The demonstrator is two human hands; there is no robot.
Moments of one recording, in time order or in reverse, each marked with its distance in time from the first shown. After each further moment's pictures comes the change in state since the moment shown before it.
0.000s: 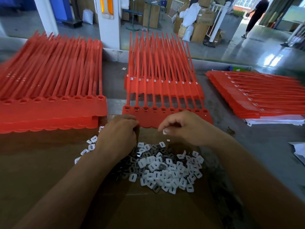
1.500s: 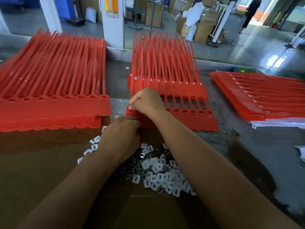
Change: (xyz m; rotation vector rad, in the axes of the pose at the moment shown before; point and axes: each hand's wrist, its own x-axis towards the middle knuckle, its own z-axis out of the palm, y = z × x) left_hand 0.000 -0.002 0.001 0.073 -0.035 0.014; right_hand 0.127 -0.028 0.038 0.047 0.352 0.221
